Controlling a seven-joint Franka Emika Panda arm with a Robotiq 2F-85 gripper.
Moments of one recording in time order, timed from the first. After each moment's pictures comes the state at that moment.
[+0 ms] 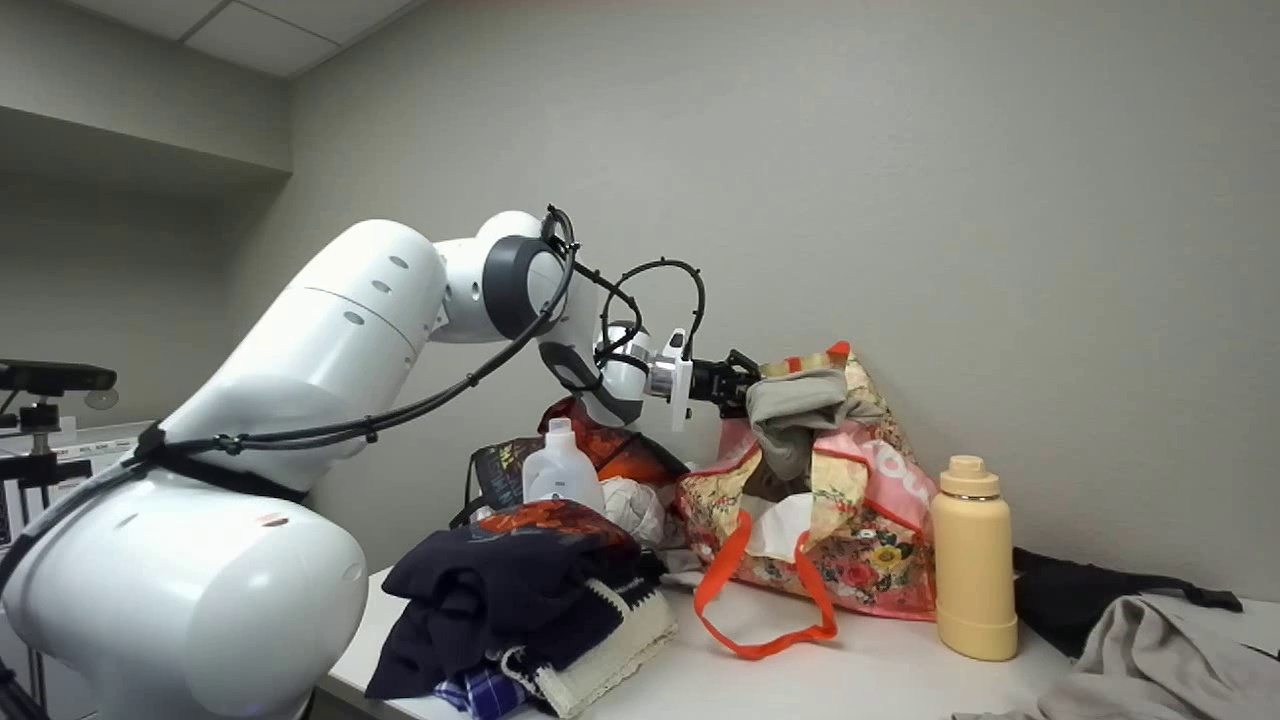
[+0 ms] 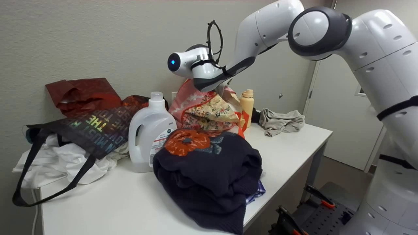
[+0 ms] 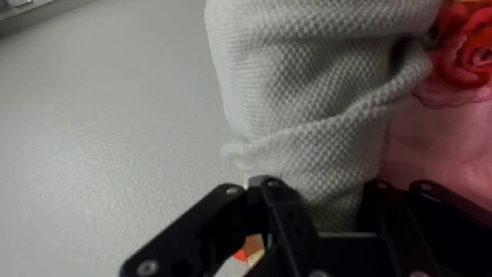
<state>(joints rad) 0.21 0.68 0.04 -1.31 -1.51 1.88 0.73</state>
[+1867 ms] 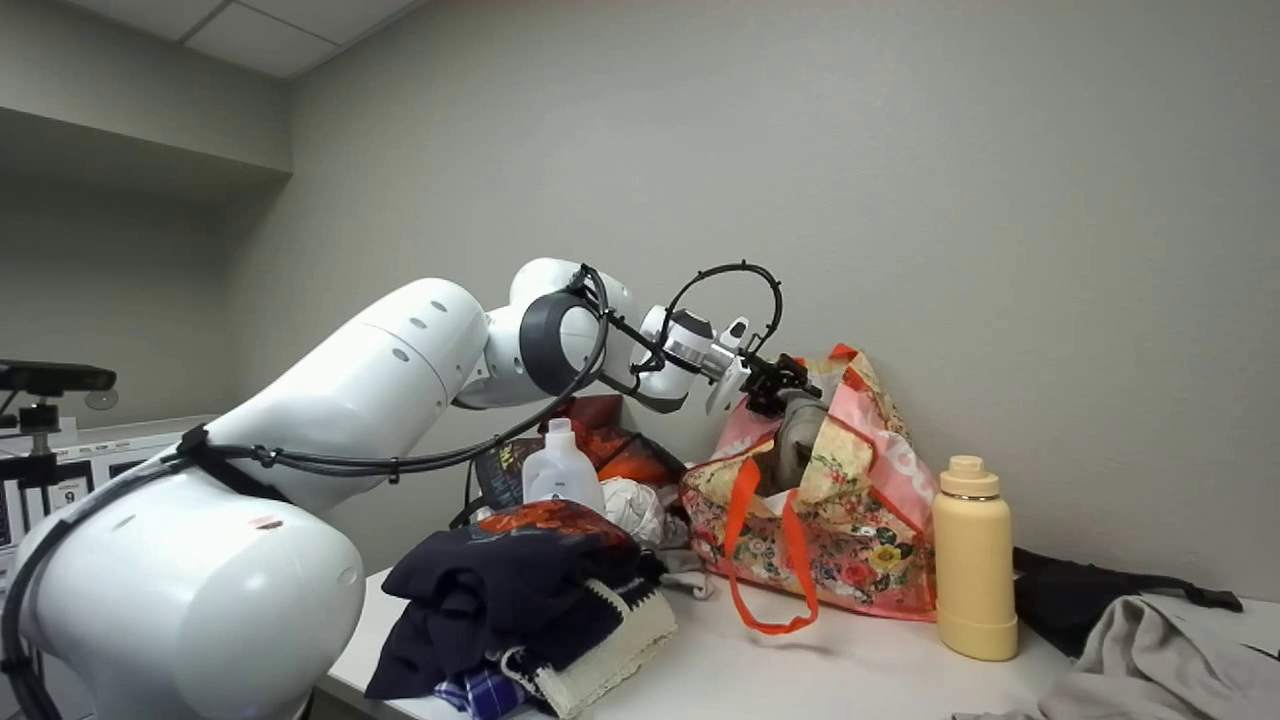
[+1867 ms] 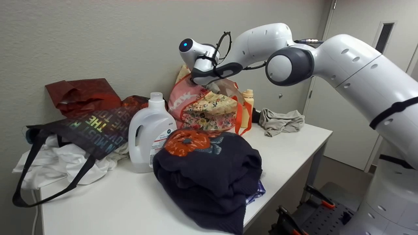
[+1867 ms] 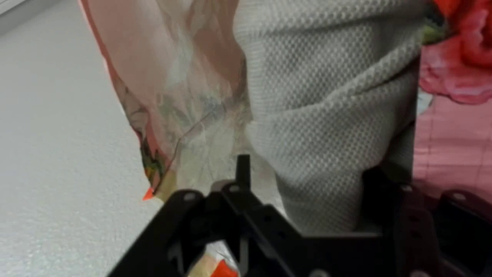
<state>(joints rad) 0.19 0.93 -0.18 -0.86 -0.93 2.18 0.54</state>
